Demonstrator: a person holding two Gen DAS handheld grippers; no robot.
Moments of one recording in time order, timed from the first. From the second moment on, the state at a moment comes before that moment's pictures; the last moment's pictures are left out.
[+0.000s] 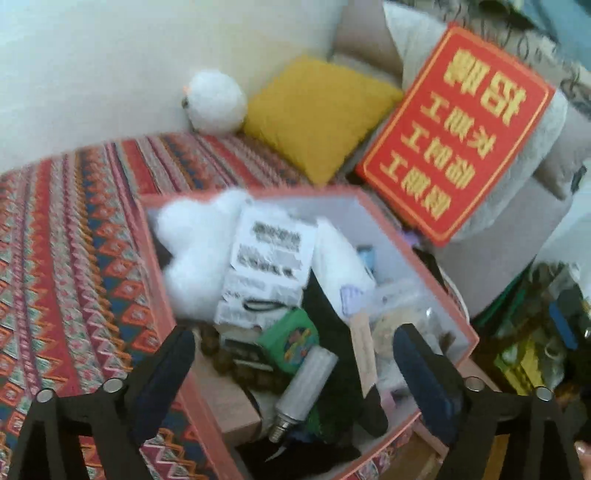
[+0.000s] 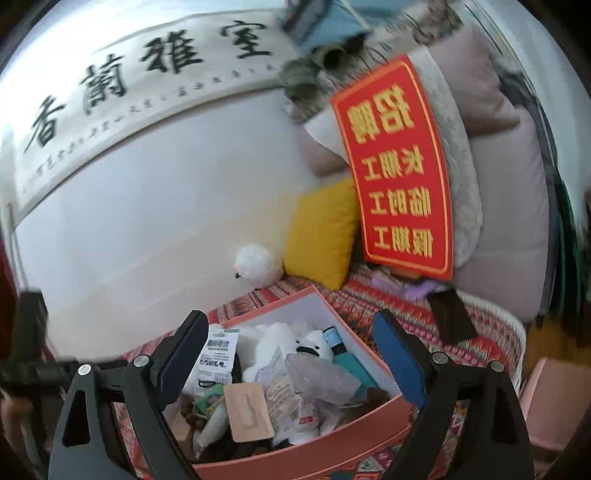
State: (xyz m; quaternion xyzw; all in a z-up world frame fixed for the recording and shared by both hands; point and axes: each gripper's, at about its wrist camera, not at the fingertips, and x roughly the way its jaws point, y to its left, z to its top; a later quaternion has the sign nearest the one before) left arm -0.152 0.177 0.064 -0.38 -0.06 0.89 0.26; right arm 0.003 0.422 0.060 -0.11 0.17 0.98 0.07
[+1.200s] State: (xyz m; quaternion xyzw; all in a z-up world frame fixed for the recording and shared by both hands) left arm -0.104 -0.063 -0.046 -0.43 -0.14 0.89 0.07; right arm -0.036 0.188 0.055 -0.12 -0.04 0.99 -0.09
